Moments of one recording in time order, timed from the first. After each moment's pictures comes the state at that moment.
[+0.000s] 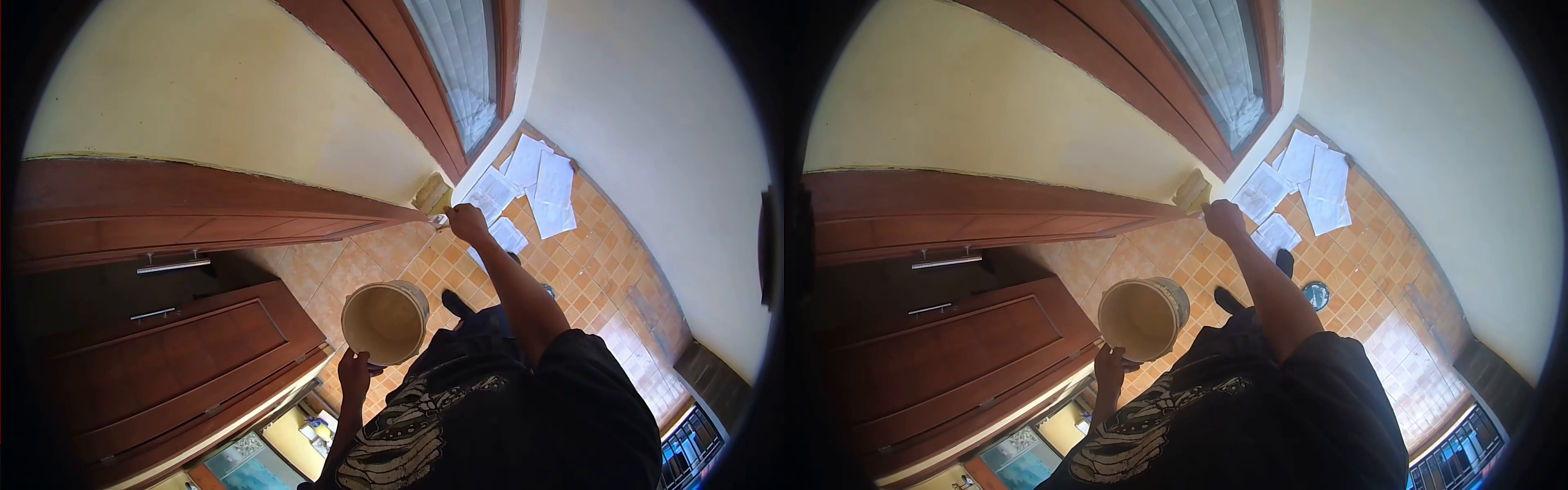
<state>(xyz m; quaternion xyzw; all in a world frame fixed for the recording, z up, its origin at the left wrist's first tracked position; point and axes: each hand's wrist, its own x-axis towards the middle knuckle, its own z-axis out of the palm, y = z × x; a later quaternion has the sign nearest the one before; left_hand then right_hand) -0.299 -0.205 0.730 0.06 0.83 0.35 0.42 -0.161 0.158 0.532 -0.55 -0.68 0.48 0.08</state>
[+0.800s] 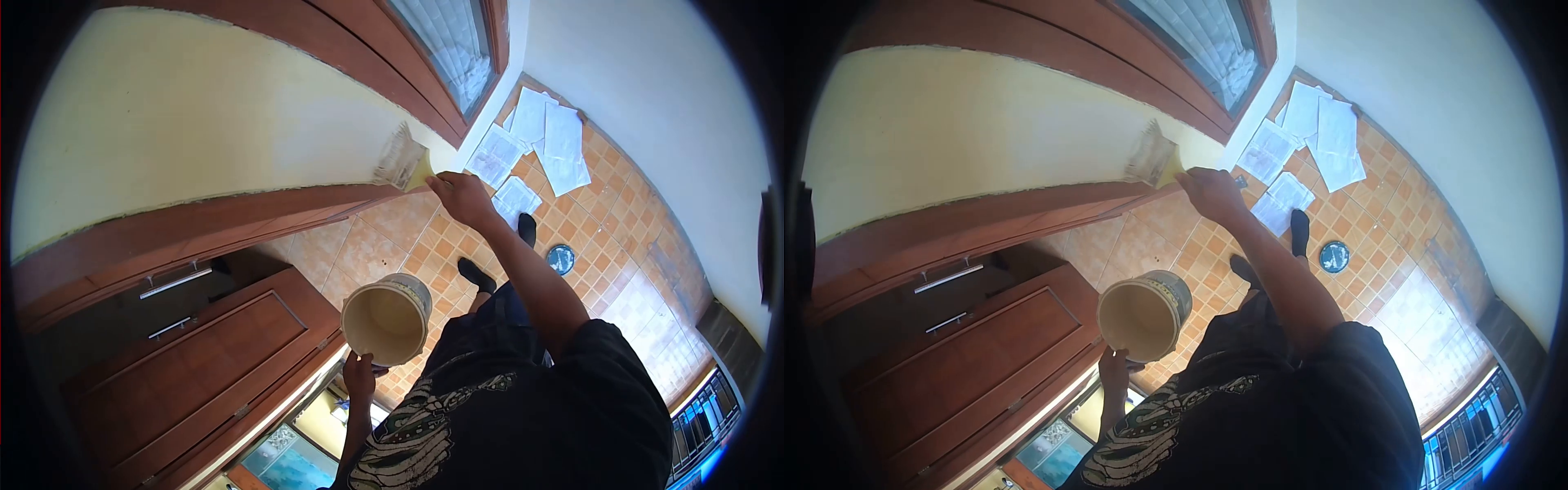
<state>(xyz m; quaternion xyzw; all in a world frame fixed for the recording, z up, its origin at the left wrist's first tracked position) -0.314 -0.222 0.723 0.02 0.87 0.30 0.40 -0.157 0.152 0.608 -0.48 -0.65 0.56 0.18</state>
